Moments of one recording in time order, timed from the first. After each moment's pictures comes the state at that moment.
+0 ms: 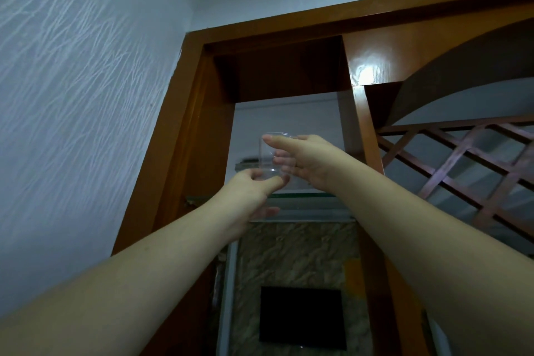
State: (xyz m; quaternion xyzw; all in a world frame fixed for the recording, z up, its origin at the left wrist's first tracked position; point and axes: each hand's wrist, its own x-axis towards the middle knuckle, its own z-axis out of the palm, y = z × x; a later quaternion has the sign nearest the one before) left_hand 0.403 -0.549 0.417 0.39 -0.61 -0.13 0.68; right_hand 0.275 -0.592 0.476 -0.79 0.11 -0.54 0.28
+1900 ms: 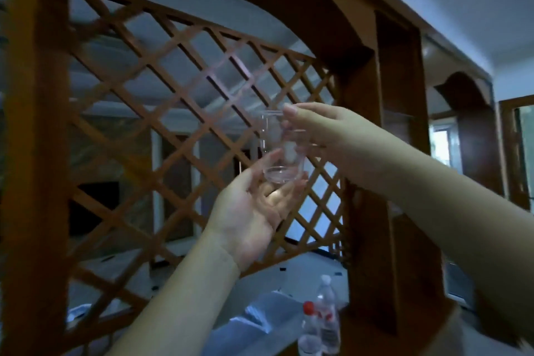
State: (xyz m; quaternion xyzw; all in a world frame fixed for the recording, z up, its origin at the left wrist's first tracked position) left_hand -0.021 -0.526 0.219 0.02 -0.46 -0.75 0.47; right_hand -0.148 -0.448 0.289 -0.69 0.46 -0.56 0.09
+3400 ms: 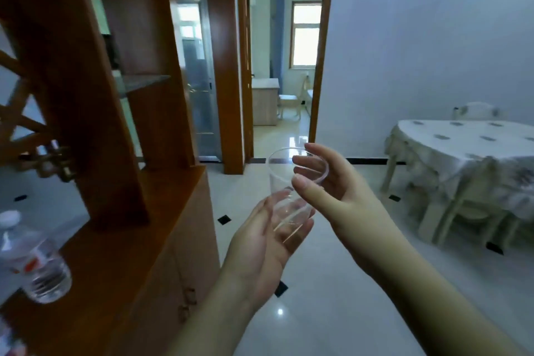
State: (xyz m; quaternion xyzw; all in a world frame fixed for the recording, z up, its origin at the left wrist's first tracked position) left_hand -0.363 -0.411 -0.043 0.00 -0.40 -0.92 0.00; right_hand -0.379 -0.274 0.015 -0.27 0.71 -0.65 -0.04
